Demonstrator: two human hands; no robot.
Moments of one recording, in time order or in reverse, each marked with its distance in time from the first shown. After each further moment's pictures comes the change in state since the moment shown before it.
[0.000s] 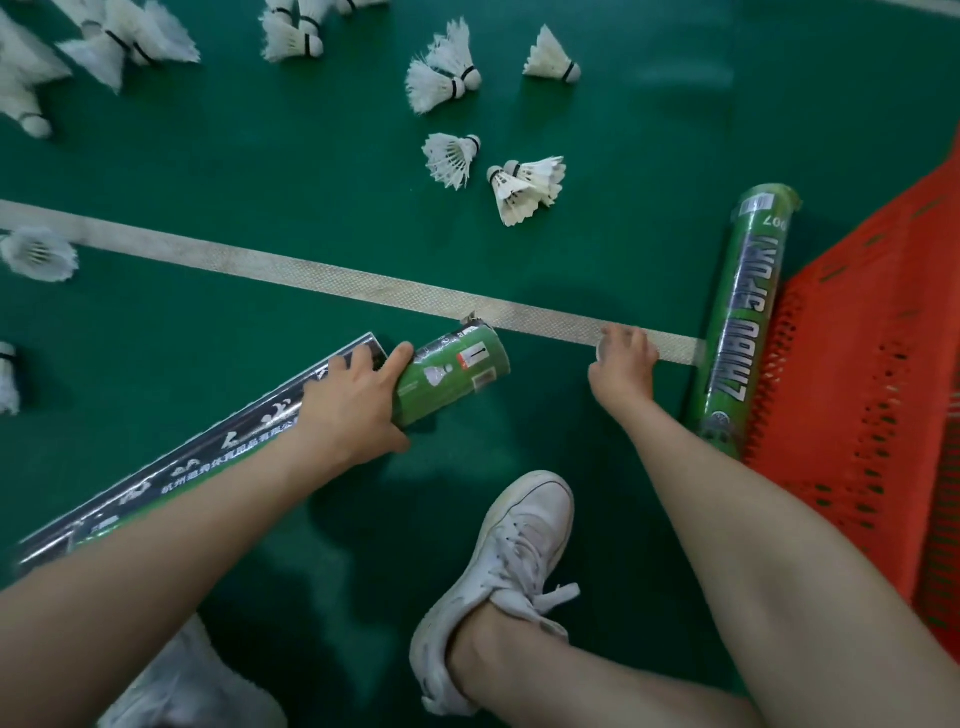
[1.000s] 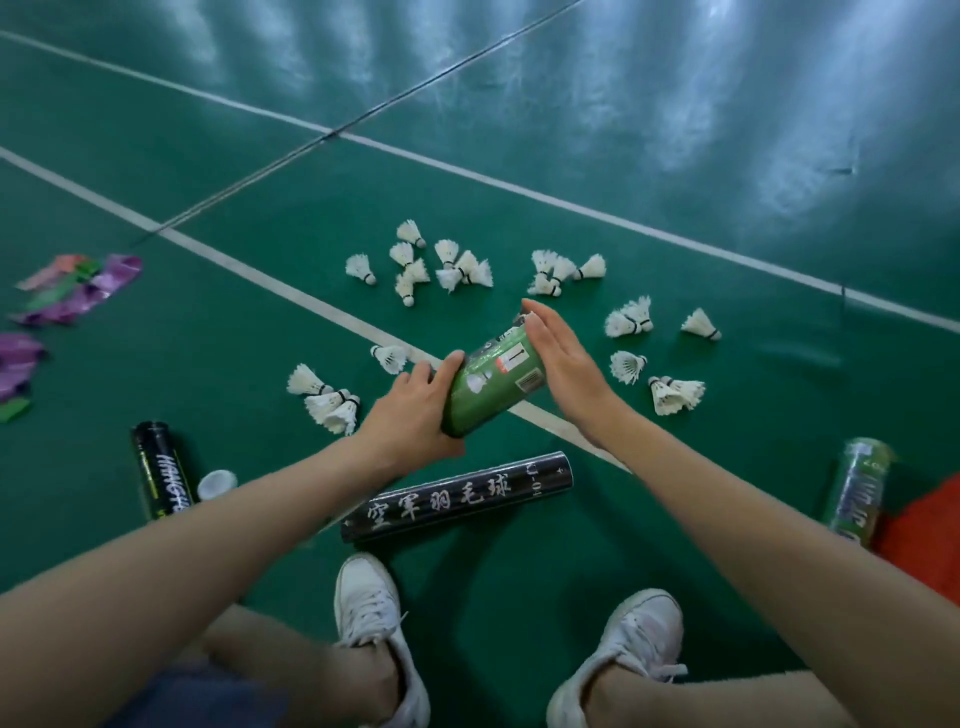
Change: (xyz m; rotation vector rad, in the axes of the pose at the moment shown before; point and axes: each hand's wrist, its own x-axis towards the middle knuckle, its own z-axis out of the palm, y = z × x) left_hand -0.233 -0.131 -0.118 -0.355 0.479 -0.120; right_hand -0.281 -0.307 -0.168 0.773 -0.428 -0.768
